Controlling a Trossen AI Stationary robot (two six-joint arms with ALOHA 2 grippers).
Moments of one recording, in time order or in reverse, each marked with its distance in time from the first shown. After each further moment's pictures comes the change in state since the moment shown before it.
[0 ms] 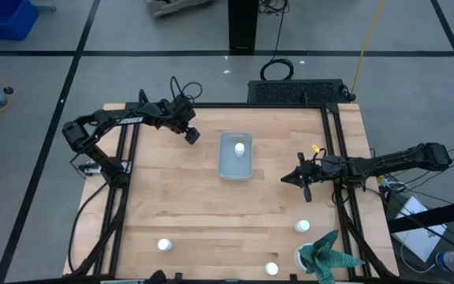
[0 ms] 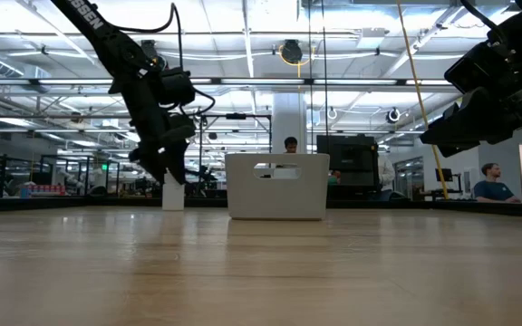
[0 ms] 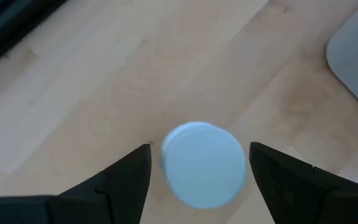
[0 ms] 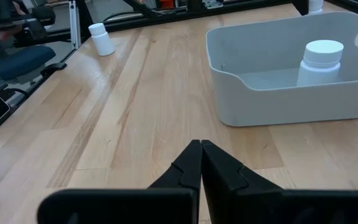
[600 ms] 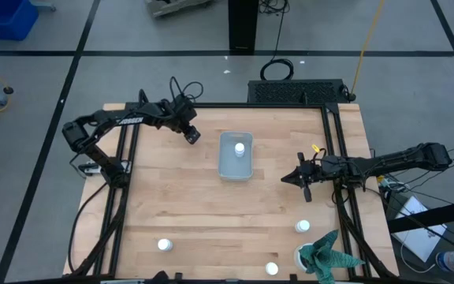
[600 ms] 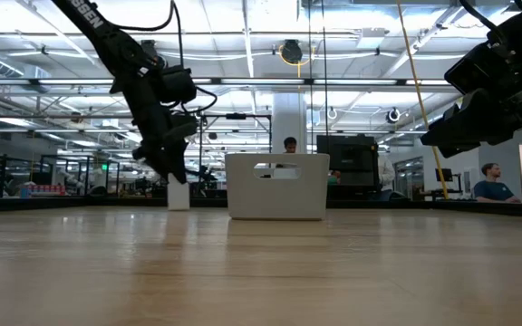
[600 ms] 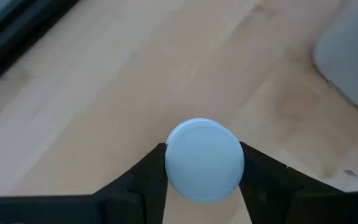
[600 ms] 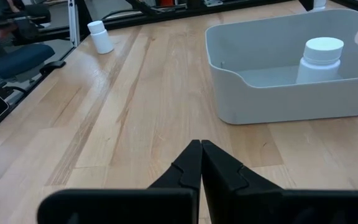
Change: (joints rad) left arm -0.022 -0.002 0.003 0.012 0.006 0.039; right arm 0.000 0.000 0.000 -0.007 0.001 0.000
